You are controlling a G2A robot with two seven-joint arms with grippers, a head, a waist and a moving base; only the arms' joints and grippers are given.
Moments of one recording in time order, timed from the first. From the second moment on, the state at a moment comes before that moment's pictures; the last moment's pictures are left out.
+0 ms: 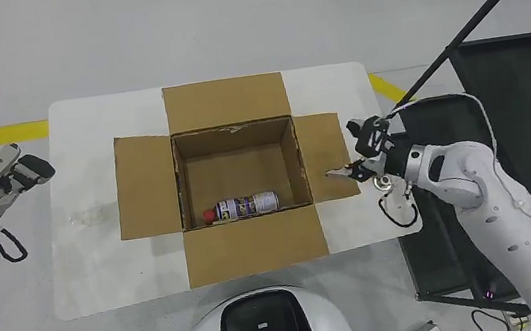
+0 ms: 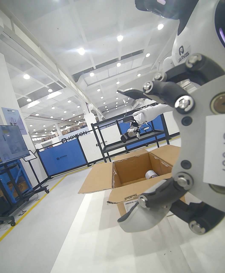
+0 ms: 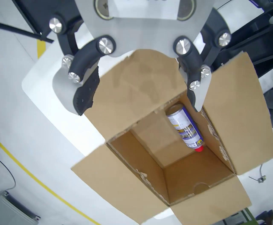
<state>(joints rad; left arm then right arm) 1.17 -1.04 -1.86 -1.35 -0.40 -0.35 -1.16 -1.46 -0.88 1.53 -1.73 -1.01 -0.74 0.29</state>
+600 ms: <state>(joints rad) 1.17 -1.04 -1.86 -1.35 -0.40 -0.35 -1.16 -1.57 -0.87 1.61 -1.72 -1.05 -0.73 0.24</state>
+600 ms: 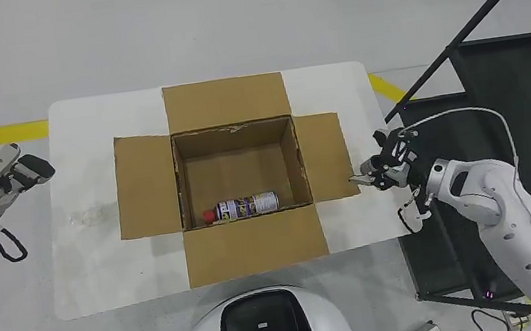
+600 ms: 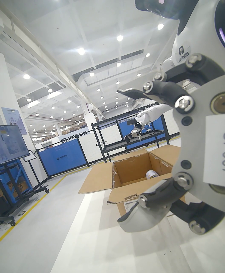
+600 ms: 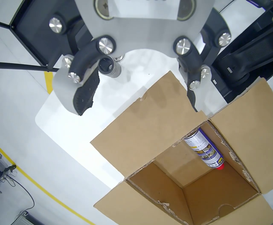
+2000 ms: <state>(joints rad) 1.17 -1.04 -1.86 -1.35 -0.40 -0.35 -1.16 -1.19 -0.94 1.36 -0.85 -1.08 -0.73 0.24</state>
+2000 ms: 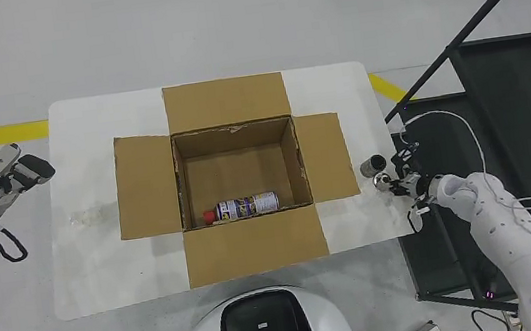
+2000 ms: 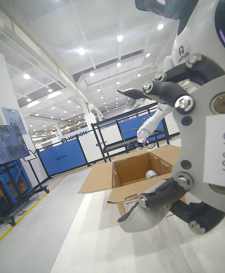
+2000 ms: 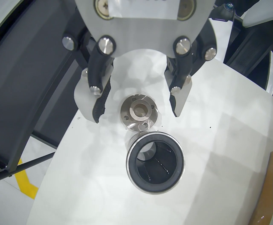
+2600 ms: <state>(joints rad) 1.17 -1.04 -1.86 -1.35 -0.40 -0.35 -1.16 -1.15 -0.95 1.30 -0.81 -1.19 -0.69 0.17</state>
